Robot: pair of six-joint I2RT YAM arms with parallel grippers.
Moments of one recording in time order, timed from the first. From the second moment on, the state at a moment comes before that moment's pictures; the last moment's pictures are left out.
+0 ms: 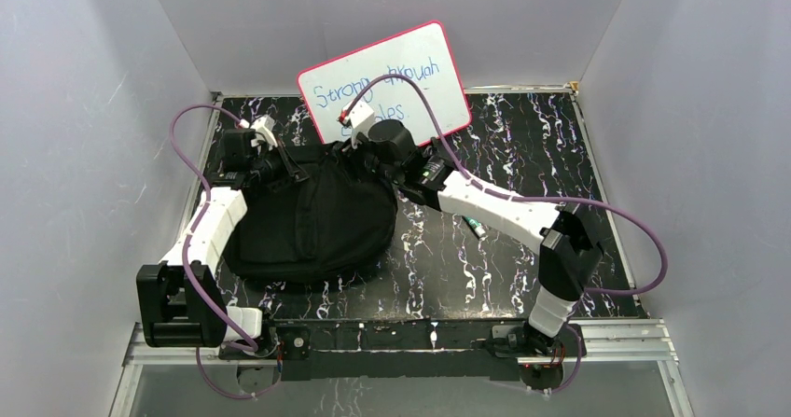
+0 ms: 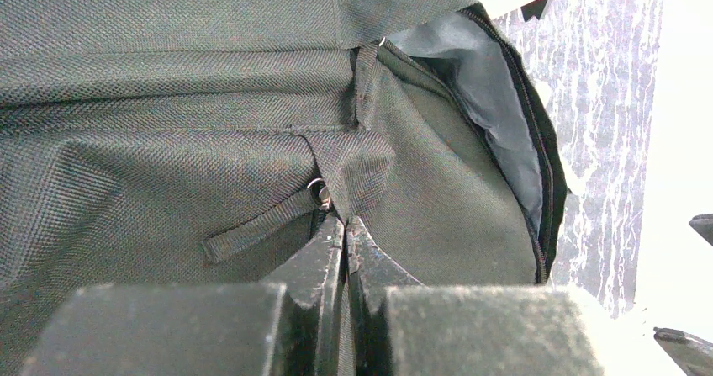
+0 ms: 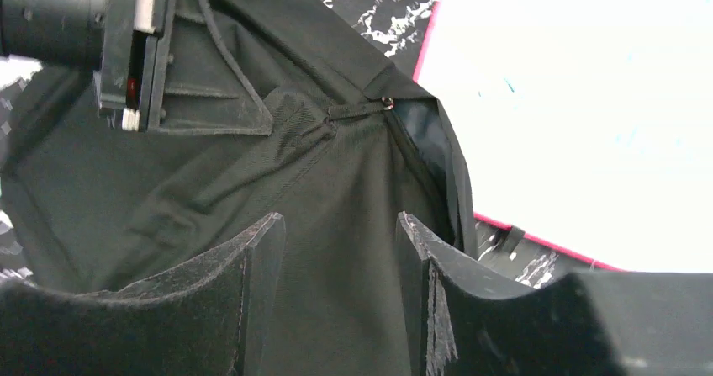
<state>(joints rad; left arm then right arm) -0.02 1.32 0.96 -0.35 0.39 -0.42 0.96 1.72 1.49 -0.15 0.09 0.14</state>
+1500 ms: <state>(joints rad) -0.02 1.37 0.91 -0.50 0.46 -0.25 0.88 2.28 2.10 -0.62 -0.61 -1.00</state>
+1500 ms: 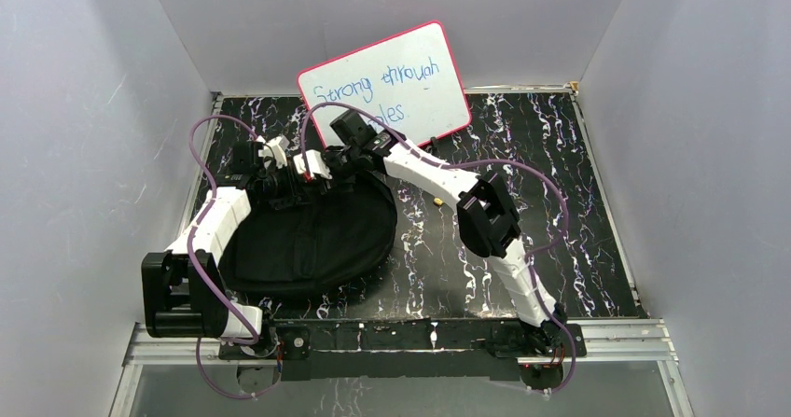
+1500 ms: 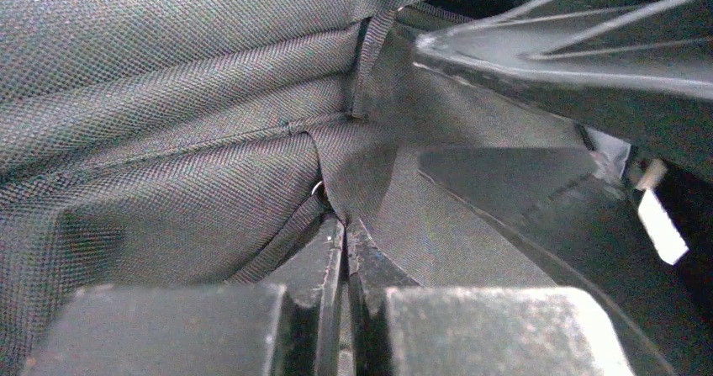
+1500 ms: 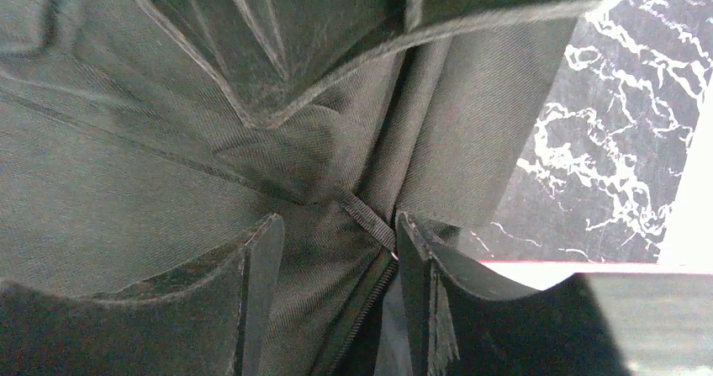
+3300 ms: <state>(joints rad) -0.02 1.36 0.91 -0.52 0.40 -0.34 0.82 2.20 1.84 -0.17 -0.60 -0.76</state>
